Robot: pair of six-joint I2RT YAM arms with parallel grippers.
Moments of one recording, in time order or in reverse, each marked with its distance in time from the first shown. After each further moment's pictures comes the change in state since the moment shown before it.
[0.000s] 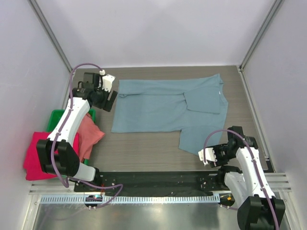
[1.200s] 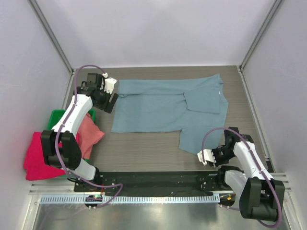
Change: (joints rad) left arm 0.007 0.086 0.000 -0.005 -0.007 0.026; right arm 0.000 0.172 -0.077 0.106 0.056 -0.020
